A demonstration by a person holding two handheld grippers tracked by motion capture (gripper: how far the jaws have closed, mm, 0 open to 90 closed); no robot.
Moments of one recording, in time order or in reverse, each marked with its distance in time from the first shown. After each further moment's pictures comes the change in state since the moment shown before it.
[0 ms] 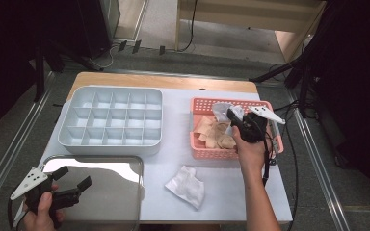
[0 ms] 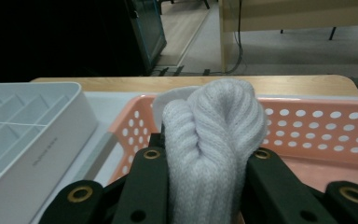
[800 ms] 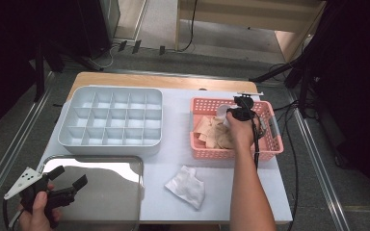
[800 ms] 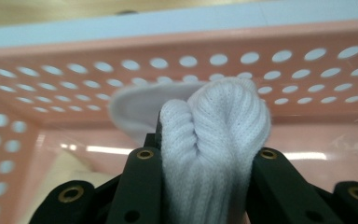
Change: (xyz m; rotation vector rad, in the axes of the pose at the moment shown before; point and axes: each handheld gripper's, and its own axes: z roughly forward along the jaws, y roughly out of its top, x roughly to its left) left arm 0.009 0.001 -0.004 -0.012 0.009 -0.023; right arm -0.039 0.003 0.108 0.413 -0.270 0.112
